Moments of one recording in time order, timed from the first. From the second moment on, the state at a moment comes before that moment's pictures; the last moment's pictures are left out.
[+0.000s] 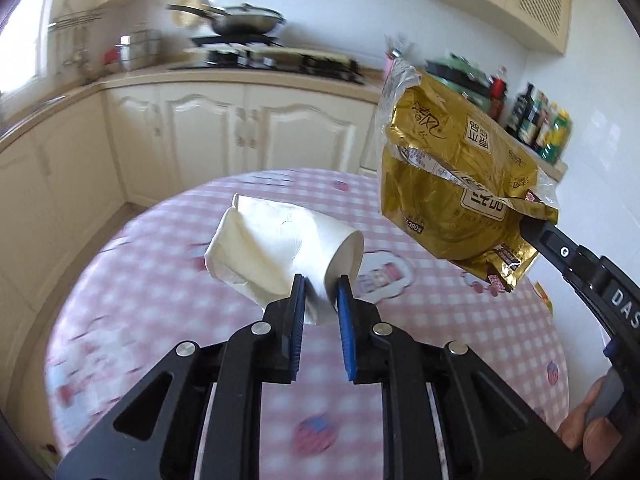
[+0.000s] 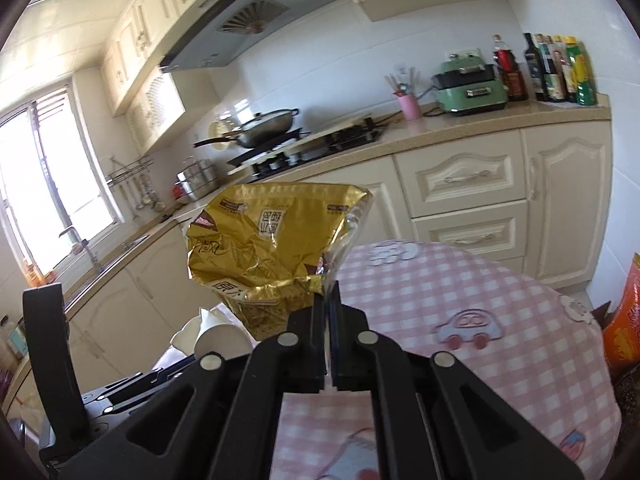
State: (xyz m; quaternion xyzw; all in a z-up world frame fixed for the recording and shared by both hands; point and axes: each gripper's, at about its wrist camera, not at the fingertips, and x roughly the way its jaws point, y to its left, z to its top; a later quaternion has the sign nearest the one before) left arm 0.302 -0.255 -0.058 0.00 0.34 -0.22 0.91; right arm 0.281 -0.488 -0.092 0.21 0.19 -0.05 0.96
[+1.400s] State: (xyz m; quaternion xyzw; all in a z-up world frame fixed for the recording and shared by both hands) left arm 0.258 0.138 -0.202 -0.17 0.43 0.06 0.88; right arm 0.330 -0.025 -0.223 -0.05 0.34 0.18 0.92
